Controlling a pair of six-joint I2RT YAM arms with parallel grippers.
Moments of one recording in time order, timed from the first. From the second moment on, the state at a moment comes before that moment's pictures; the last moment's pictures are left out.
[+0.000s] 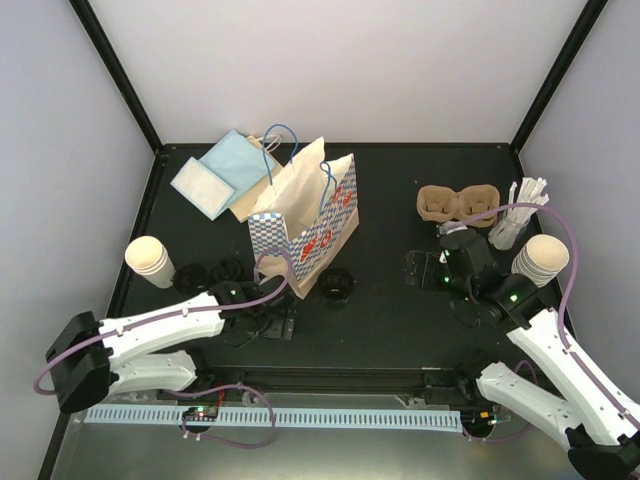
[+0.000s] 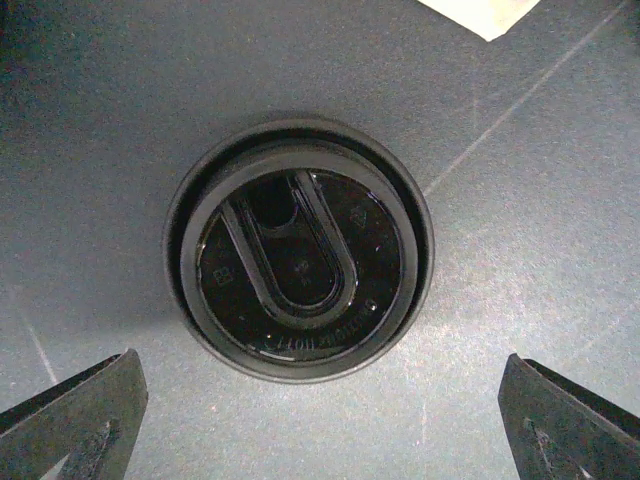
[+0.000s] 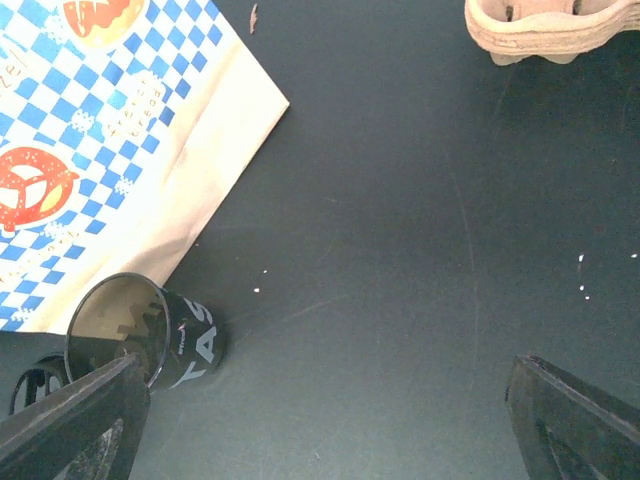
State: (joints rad) left arm -0.98 1.10 0.65 -0.86 -0.16 -0.87; right arm 0.60 0.79 0.91 -0.90 0.14 0.59
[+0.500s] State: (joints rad) left arm -0.96 1.25 0.63 -0.75 -0.13 -0.87; right arm 0.60 0.80 0.89 -0.90 0.11 0.58
